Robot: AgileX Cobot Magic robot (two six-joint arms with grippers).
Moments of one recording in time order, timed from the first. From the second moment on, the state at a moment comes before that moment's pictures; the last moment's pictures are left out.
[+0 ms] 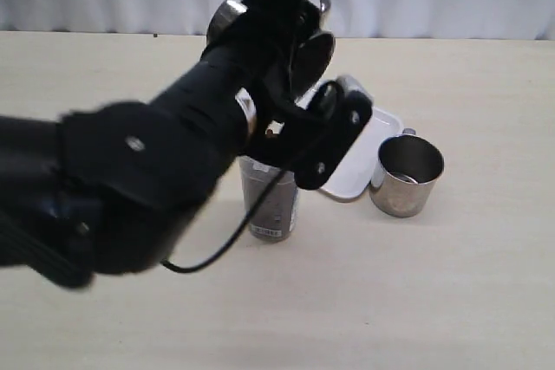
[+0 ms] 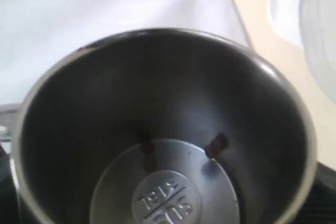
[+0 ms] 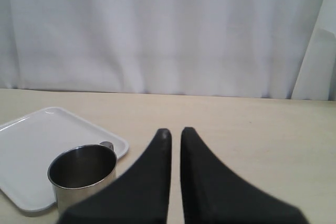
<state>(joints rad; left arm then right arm) -1.15 1.59 -0.98 1.65 0.84 -0.09 0.13 0.00 0.00 -0.03 0.16 -0.03</state>
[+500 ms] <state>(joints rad) -0.44 1.57 -0.98 1.00 -0.39 -0.31 0.13 0.00 0.00 -0.03 0.16 -0.03</state>
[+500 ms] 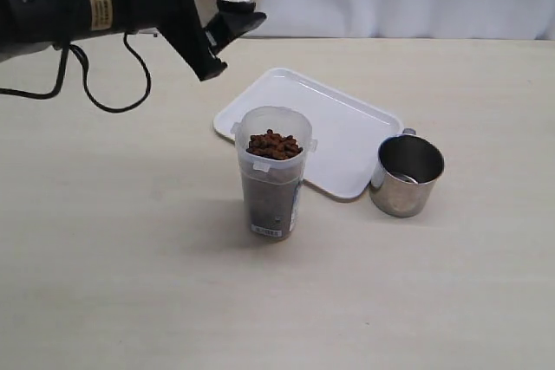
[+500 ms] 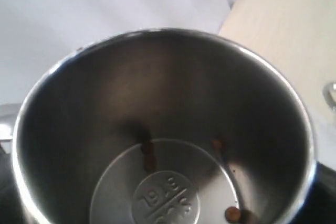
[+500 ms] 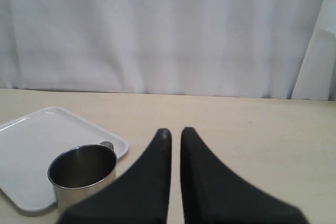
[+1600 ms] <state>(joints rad) -0.34 2.34 -1.36 1.04 -0.70 -0.73 0.13 0.00 0.00 -0.03 0.16 -0.03</state>
